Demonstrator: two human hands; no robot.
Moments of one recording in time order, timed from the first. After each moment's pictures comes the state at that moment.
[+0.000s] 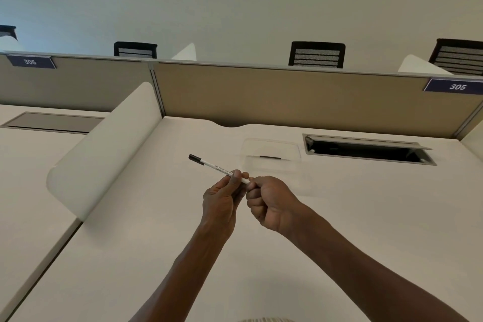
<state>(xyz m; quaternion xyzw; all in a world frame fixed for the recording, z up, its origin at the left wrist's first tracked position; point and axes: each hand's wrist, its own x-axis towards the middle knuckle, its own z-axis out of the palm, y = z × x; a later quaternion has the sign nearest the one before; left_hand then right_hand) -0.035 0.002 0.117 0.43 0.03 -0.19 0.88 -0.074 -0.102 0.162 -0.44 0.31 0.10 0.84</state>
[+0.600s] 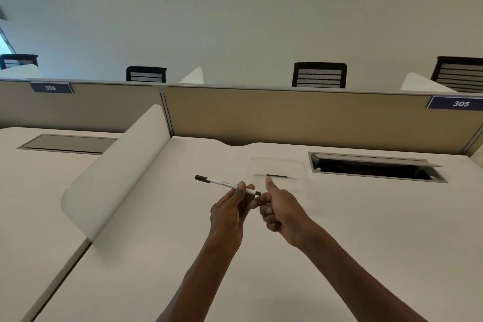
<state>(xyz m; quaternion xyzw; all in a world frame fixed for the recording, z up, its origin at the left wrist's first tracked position) -0.029 0.001 0.129 0.43 0.06 -0.19 0.88 -0.070 -0.118 0.159 -0.60 0.25 0.07 0.76</state>
